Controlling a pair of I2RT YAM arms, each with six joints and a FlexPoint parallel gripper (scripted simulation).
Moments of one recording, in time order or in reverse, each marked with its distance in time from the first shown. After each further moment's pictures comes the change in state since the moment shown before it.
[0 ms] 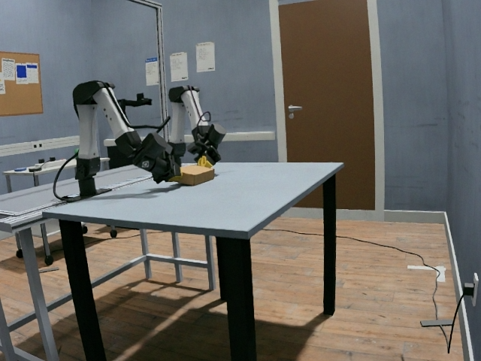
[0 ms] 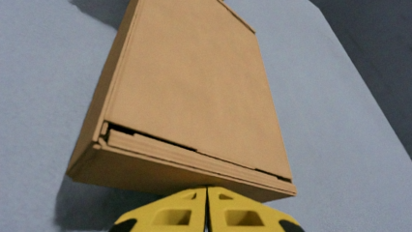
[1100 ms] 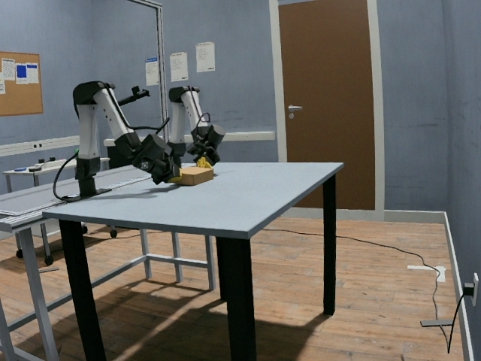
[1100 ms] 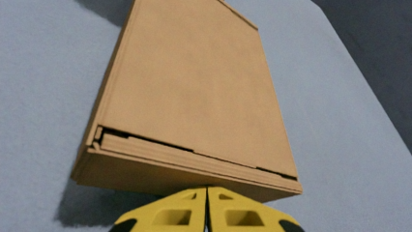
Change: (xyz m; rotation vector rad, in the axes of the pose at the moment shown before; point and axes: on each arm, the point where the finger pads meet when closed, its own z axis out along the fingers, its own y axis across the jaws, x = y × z) left arm 0.001 -0.005 0.001 0.002 -0.002 0.000; right arm 0.002 0.005 0.000 0.000 0.000 0.000
